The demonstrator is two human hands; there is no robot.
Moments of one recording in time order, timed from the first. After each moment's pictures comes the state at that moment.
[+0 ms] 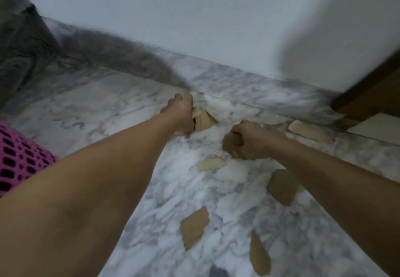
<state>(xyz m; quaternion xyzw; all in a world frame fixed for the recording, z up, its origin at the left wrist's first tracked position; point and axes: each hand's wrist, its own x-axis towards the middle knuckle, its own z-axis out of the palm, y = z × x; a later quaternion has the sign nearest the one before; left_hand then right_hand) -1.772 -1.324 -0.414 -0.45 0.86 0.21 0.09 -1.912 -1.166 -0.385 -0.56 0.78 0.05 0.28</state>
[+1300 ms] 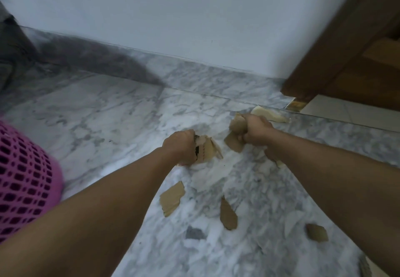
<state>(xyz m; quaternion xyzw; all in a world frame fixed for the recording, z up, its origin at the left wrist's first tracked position) -1.756 -1.190 -0.404 -0.36 0.90 0.23 0.14 -1.954 -1.082 -0.382 -0.39 0.90 -0.02 0.21</state>
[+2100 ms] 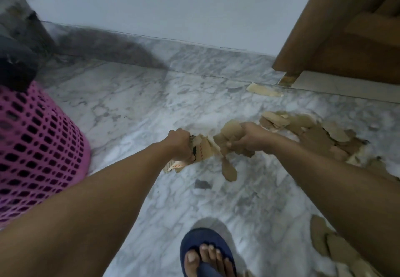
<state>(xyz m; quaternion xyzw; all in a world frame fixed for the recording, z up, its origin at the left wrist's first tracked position) -1.682 -1.137 -0.387 -0.34 0.88 0.25 0.21 -1.866 -0.996 -0.368 -0.33 0.82 -0.19 0.43</state>
